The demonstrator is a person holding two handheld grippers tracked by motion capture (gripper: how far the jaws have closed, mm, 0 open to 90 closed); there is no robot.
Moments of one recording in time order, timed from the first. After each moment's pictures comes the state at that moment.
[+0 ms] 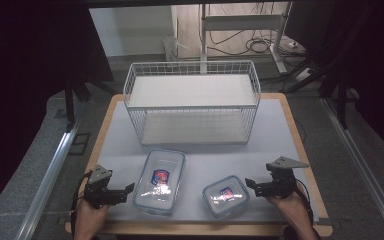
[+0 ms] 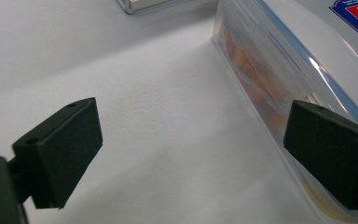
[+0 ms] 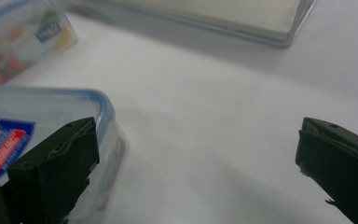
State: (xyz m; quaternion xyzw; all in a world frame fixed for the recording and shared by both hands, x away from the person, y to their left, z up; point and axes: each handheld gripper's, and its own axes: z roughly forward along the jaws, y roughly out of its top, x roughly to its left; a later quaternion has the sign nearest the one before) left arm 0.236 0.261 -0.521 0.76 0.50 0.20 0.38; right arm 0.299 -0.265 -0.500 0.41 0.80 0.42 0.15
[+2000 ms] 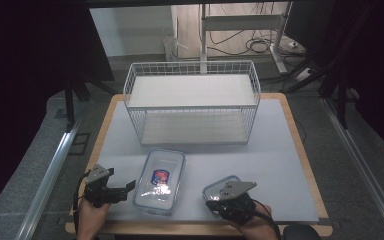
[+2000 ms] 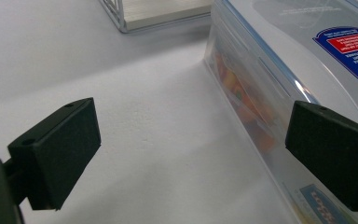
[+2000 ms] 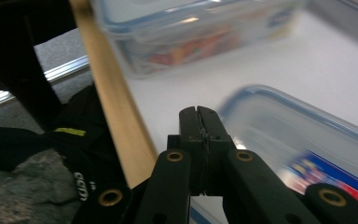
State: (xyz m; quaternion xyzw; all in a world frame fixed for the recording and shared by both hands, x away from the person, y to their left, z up) left arm 0.239 0.262 -0.525 0.73 0.49 0.19 0.42; right arm 0.230 -0.148 -0.486 0.20 0.89 0.40 0.05
